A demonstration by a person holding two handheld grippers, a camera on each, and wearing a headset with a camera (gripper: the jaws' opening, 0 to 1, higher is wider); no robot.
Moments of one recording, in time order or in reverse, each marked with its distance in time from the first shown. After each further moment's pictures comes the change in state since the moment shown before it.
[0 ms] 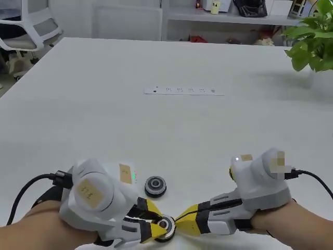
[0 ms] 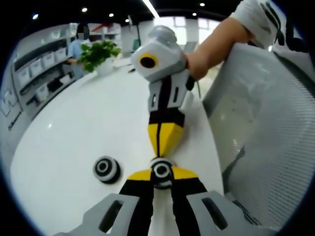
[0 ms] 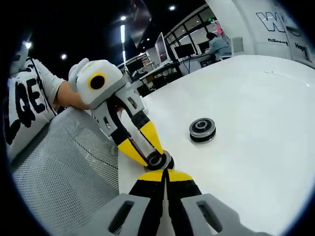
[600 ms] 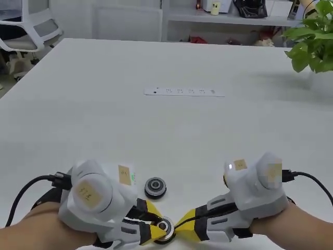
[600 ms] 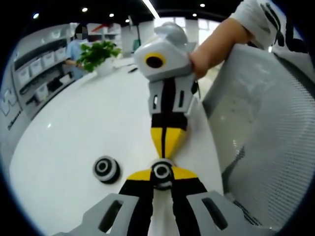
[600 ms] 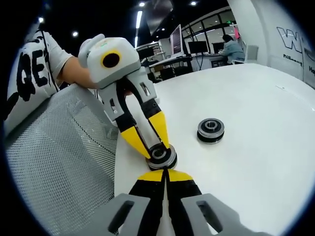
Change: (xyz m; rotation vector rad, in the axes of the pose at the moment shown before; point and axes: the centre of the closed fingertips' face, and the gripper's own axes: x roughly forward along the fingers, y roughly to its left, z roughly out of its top) left arm 0.000 0.000 0.000 -0.004 -0.006 -0.006; right arm 0.004 0.004 -0.010 -0.164 0.085 -0.002
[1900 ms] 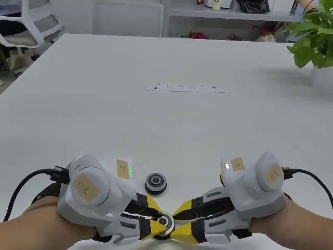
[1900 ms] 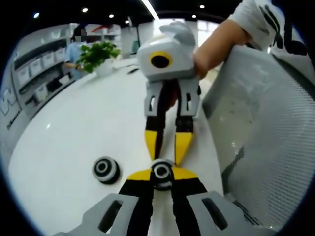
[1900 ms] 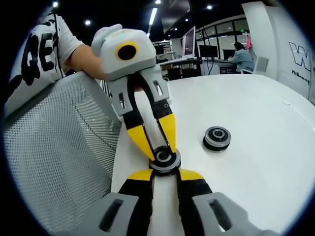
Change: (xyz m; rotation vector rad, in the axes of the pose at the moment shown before) left arm 0.000 0.000 0.000 -0.001 -0.012 -0.010; right arm 0.006 0.005 0.003 -0.148 0.017 0.008
